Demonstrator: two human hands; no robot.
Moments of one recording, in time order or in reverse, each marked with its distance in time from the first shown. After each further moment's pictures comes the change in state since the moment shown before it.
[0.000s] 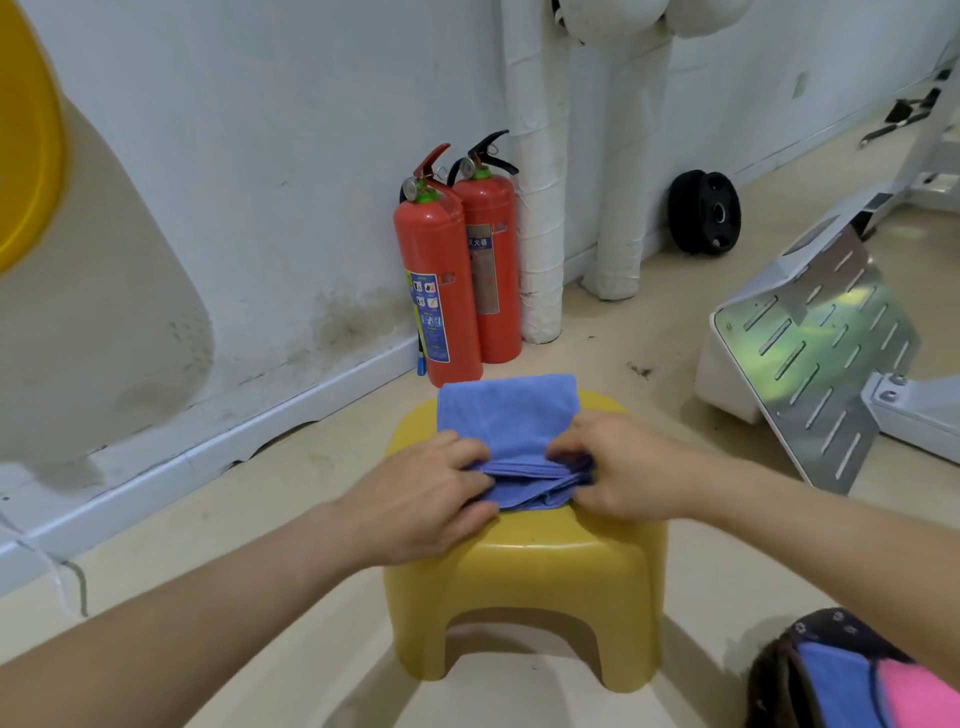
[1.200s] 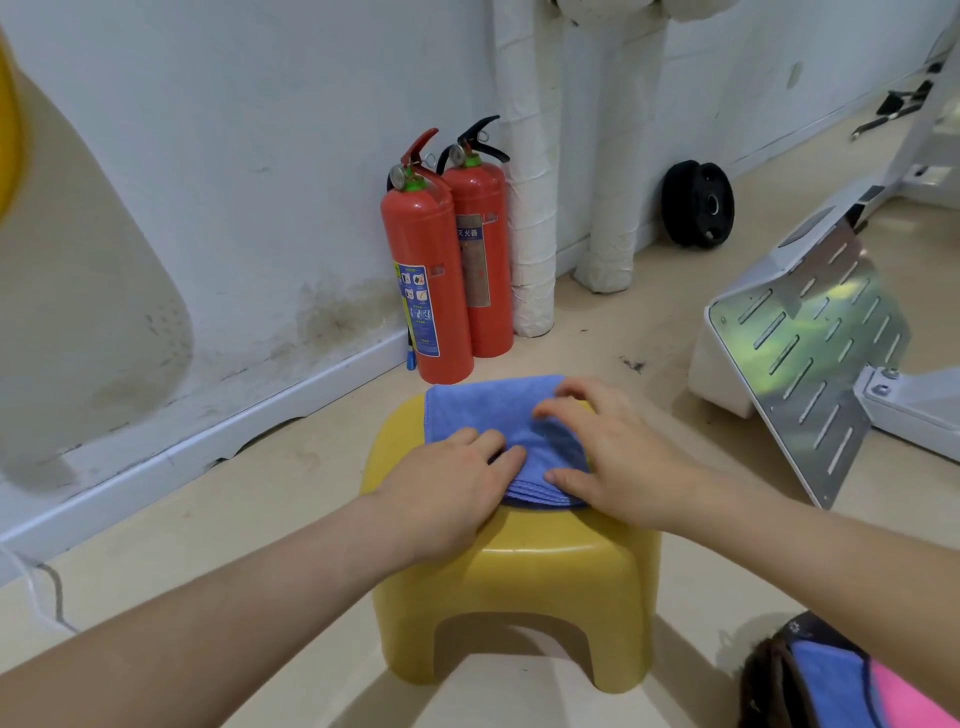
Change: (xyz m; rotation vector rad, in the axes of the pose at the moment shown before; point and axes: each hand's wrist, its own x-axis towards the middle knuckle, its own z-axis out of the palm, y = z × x) left_hand 0.032 0.027 0.000 0.150 -0.196 -0.148; right_hand 0.005 0.016 0.020 0.039 0.273 0.053
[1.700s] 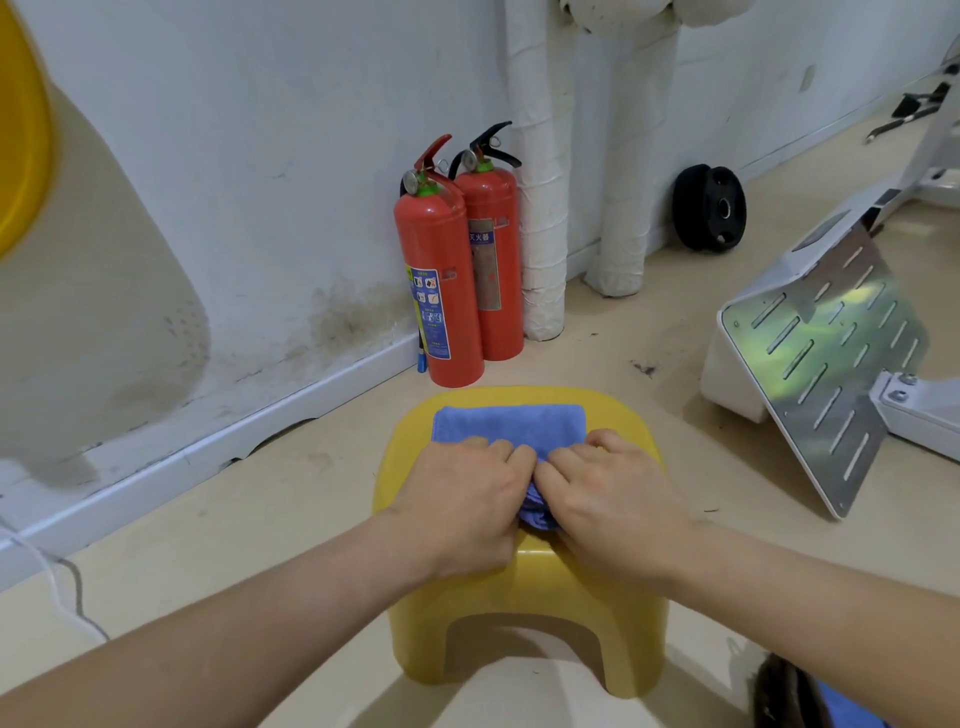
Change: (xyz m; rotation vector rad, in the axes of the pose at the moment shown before) left_hand -0.011 0.012 -0.009 0.047 0.210 -0.028; right_hand -0.016 -0.030 0.020 -0.521 0.179 -0.348
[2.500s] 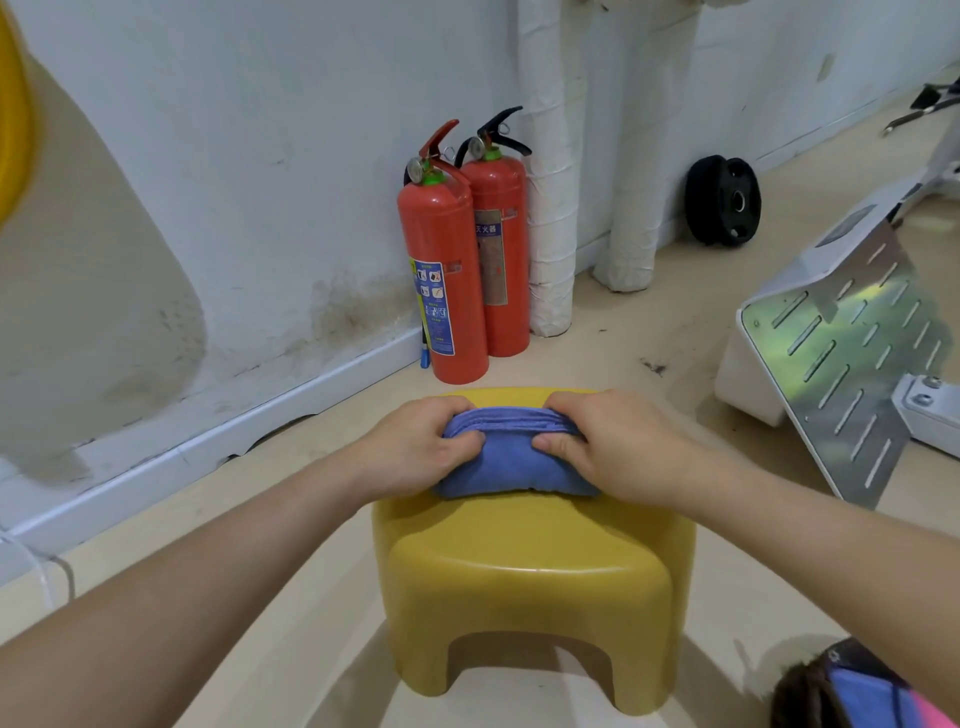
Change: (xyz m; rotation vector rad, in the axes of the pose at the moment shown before) left_hand 0.020 -0.072 0.014 -0.832 -0.187 -0.421; right_hand 0.047 0.041 -0.002 0.457 -0.207 0.289
